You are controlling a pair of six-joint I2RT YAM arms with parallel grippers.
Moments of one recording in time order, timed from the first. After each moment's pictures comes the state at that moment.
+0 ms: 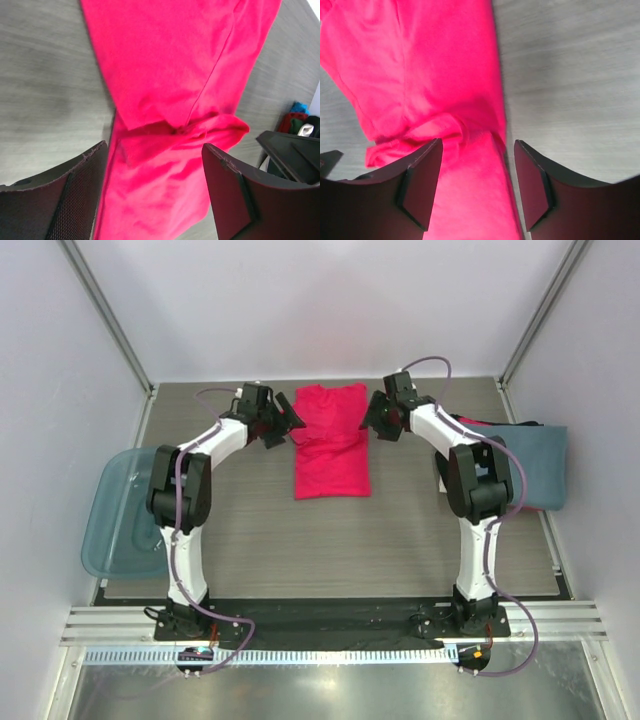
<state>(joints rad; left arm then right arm) -0.29 2.08 1.56 -0.22 0.19 -0.83 0.29 2.14 1.71 -0.45 -0.05 0.65</state>
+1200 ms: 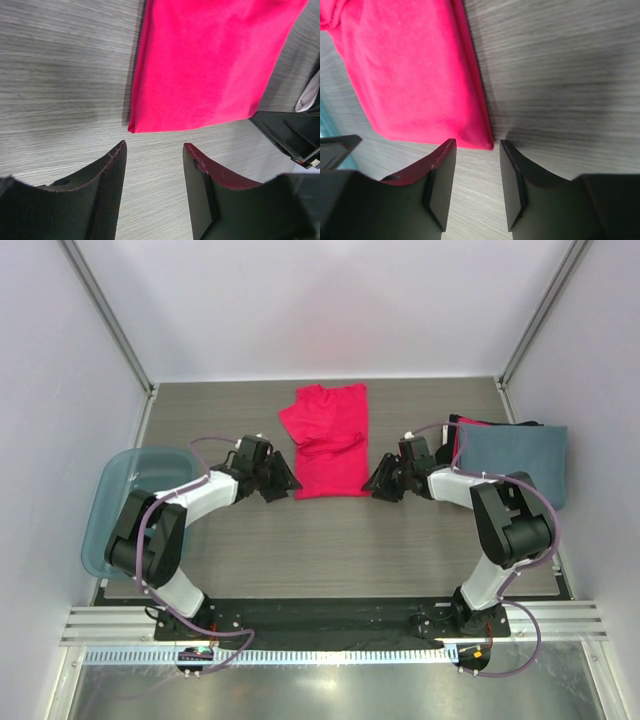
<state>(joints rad) -0.41 1.62 0.91 -0.15 0.19 -0.85 0.31 1.70 0.85 -0.03 -0.28 0.79</state>
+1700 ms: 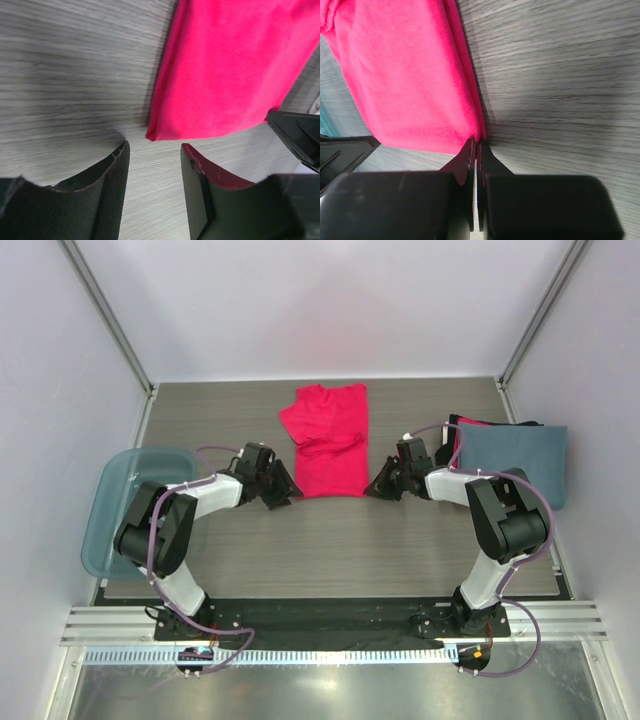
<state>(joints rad) -0.41 1.69 0.86 -0.08 0.20 -0.89 0.32 1.75 0.85 0.02 -0.29 0.81</state>
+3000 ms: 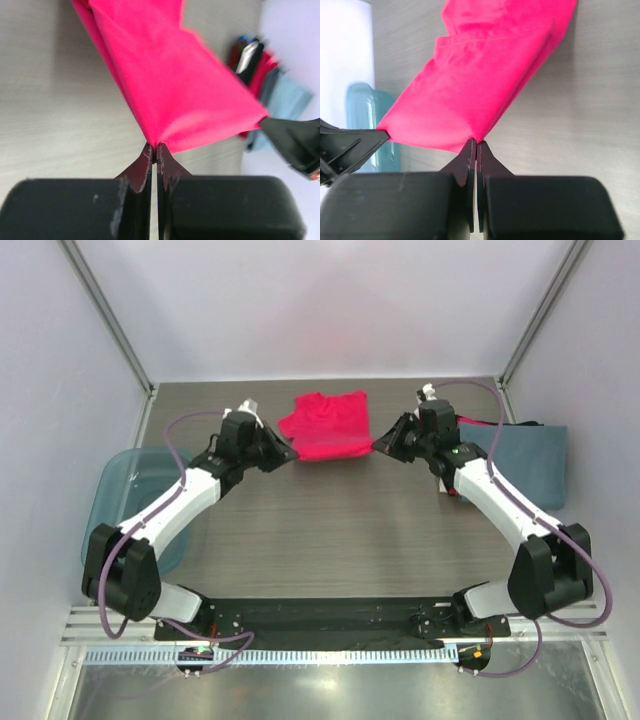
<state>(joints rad) -0.42 1.44 1.07 -0.19 0.17 -0.90 0.32 1.42 1.09 -0.24 -0.22 0.73</state>
